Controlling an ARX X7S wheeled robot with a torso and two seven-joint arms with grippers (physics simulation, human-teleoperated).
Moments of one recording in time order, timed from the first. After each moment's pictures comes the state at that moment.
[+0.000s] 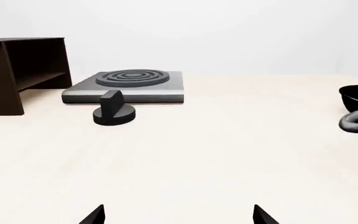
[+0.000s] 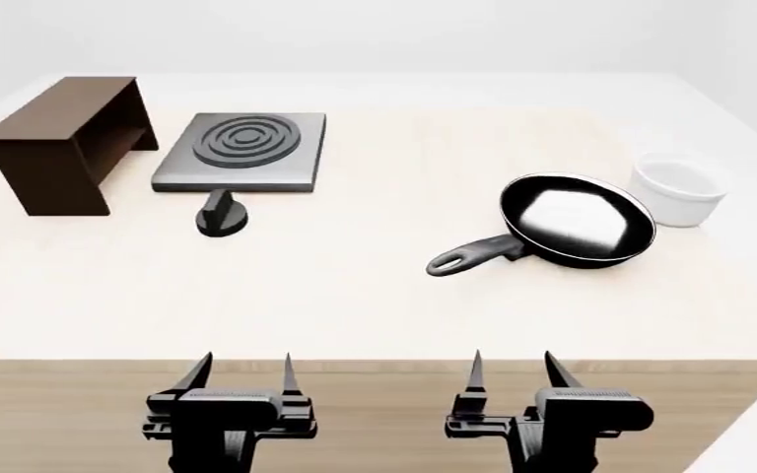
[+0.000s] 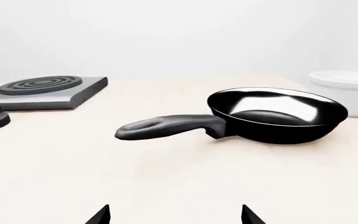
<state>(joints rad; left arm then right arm) -0.01 -0.07 0.09 -0.01 -0.07 0.00 -0.08 0.01 0.07 -0.07 0.00 0.10 0.00 0.08</state>
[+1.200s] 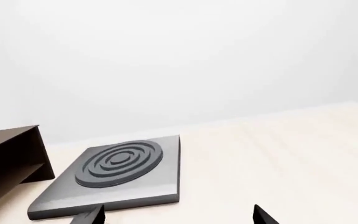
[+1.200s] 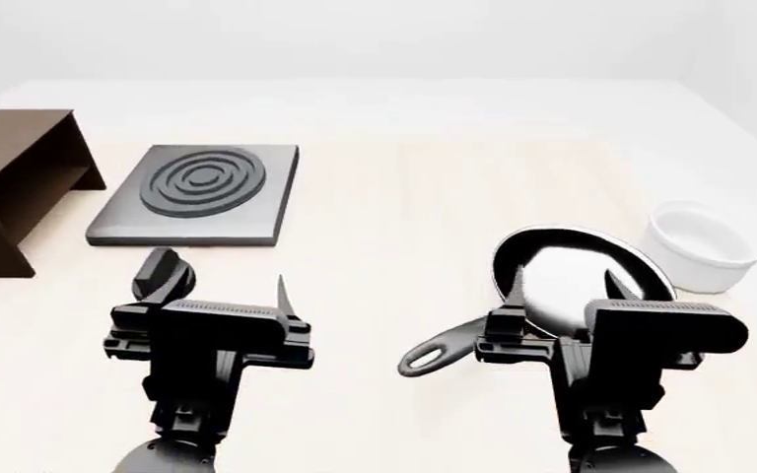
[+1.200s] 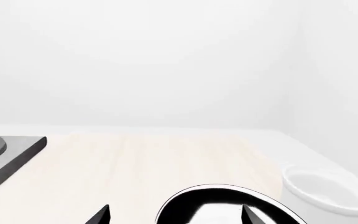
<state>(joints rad) -0.17 -0.17 0.19 0.53 -0.03 -0.62 -0.20 0.15 0.15 -0.08 -0.62 0.11 0.67 0.24</state>
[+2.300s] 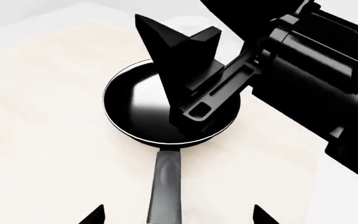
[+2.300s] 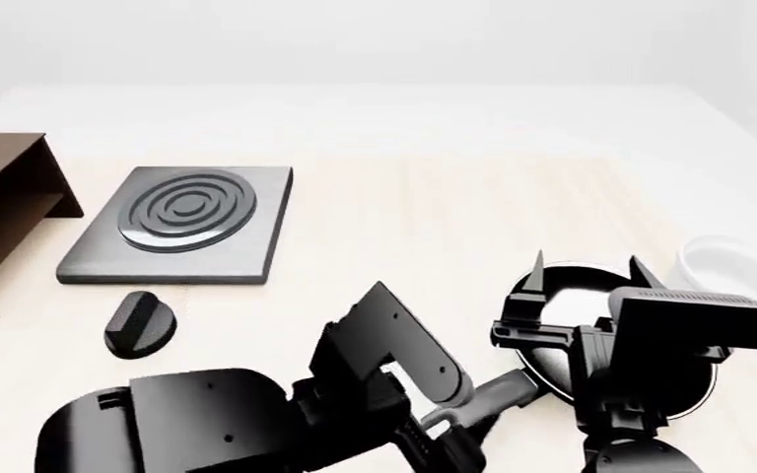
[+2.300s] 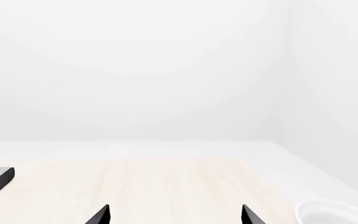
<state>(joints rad) -0.69 -0.18 0.36 0.61 -0.93 -1.50 -0.03 0.18 0.18 -0.06 -0.67 0.14 0.70 0.30</state>
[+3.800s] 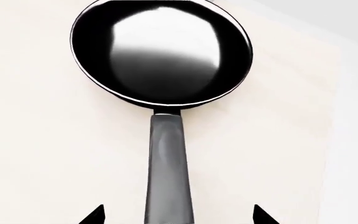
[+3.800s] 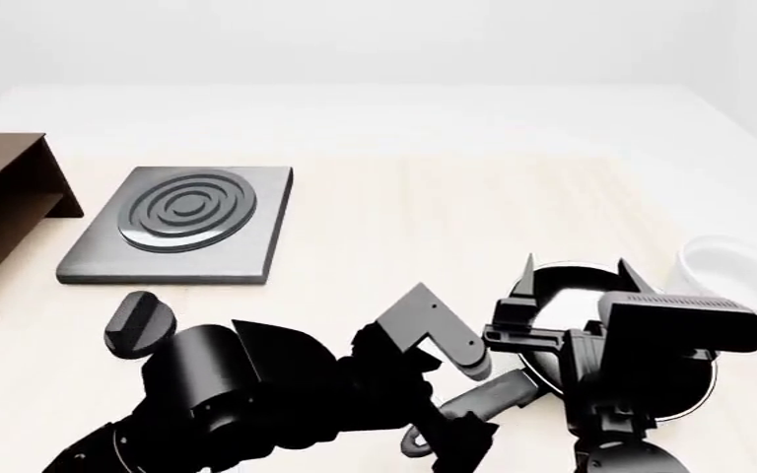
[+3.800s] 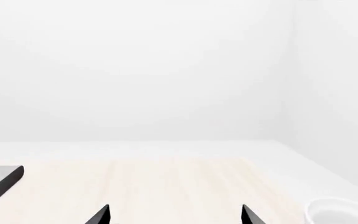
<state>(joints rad) -0.88 -0.23 0.74 0.13 -0.97 -1.22 0.04 0.17 0.21 -0.10 -0.64 0.18 0.65 0.34</state>
